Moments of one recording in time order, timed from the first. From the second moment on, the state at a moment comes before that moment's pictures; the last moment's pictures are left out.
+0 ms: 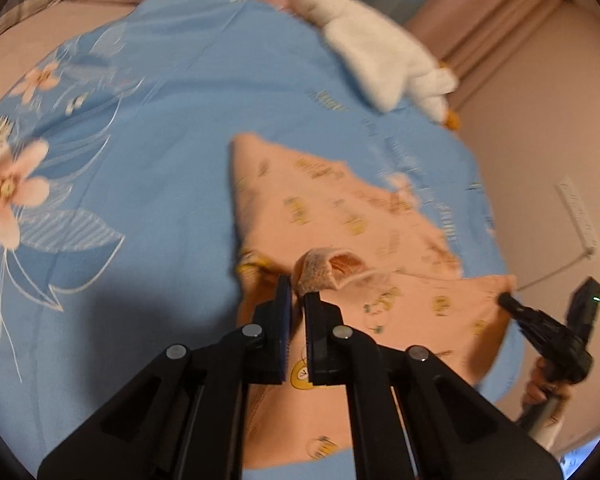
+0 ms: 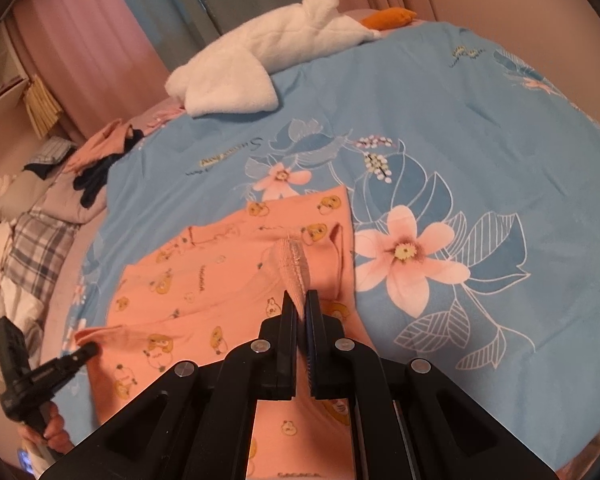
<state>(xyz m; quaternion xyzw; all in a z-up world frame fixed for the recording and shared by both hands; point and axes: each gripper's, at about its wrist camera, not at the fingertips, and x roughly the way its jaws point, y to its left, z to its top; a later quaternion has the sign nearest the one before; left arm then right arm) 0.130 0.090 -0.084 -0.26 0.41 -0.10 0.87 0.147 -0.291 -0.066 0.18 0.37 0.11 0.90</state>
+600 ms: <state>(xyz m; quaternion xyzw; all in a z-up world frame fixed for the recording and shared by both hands) 0.159 0.103 -0.017 -0.27 0.33 -0.10 0.90 0.189 -0.289 -0.011 0.15 0.31 0.13 0.93</state>
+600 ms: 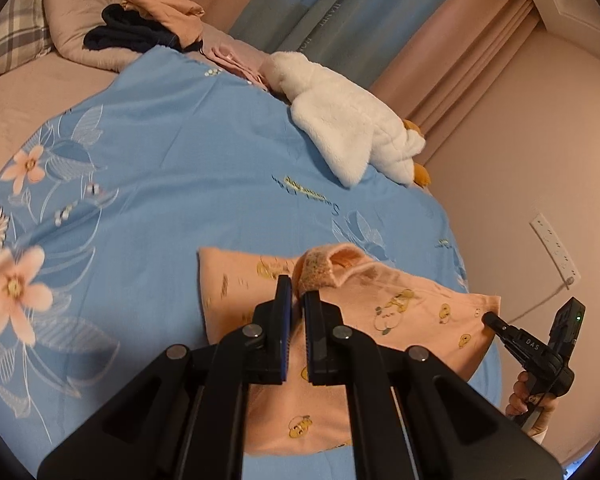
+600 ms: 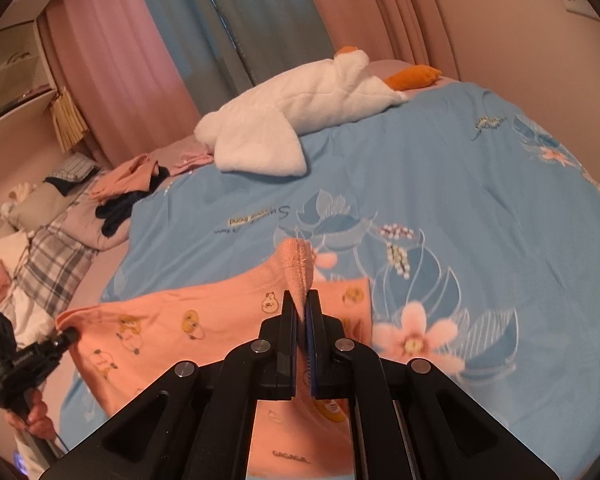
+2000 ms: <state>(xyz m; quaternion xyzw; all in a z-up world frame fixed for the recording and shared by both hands) 0.260 0.139 -0.083 -0.29 0.44 0.01 0.85 0.276 -0.284 -0.070 0.12 0.41 0.03 0.90</state>
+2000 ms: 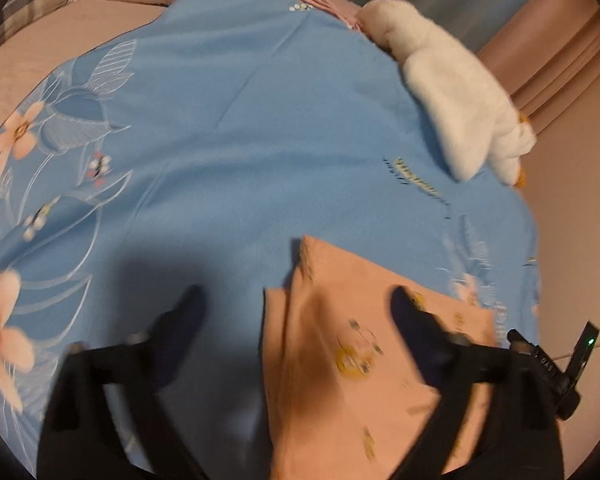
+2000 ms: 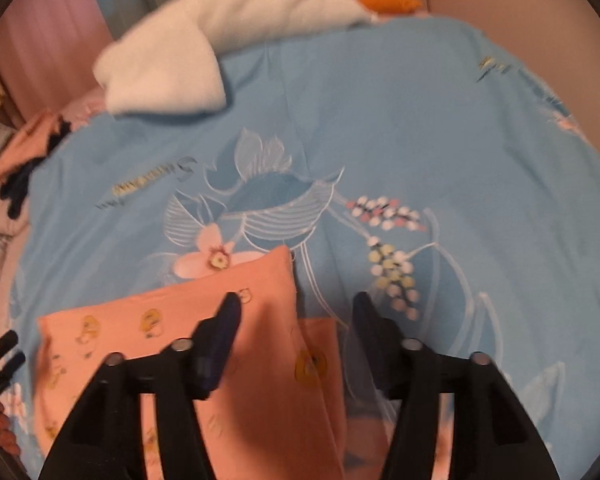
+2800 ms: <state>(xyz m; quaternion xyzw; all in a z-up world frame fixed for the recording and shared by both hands) 0.170 0.098 -0.130 -0.33 0.48 -0.07 0.81 0.143 -0.326 -0.139 0.34 0.41 0.06 0.85</state>
